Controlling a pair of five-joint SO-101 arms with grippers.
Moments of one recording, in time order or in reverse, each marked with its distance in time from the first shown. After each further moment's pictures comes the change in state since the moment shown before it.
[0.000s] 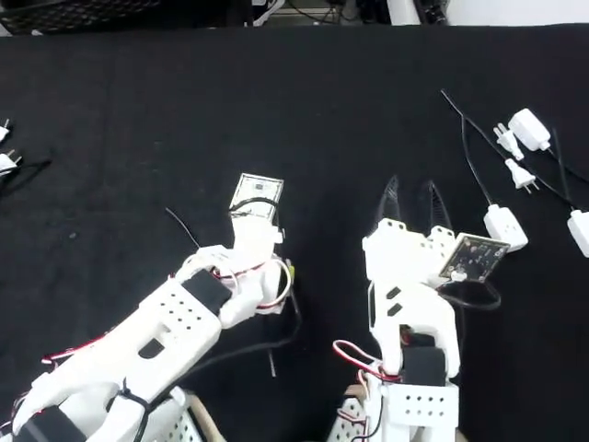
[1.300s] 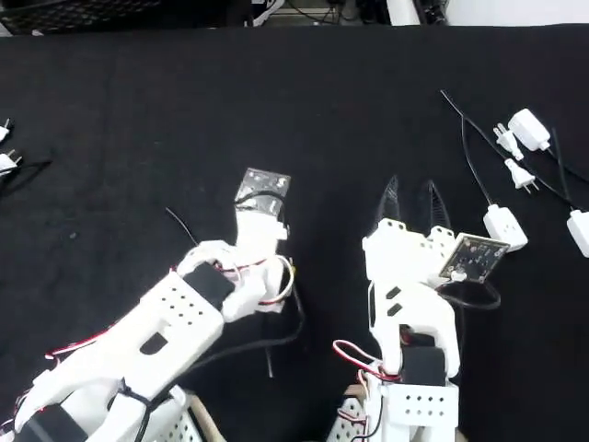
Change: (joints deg) left arm 0.3 -0.3 -4.9 6.4 -1.8; right arm 0.0 0.0 0.0 0.0 0.0
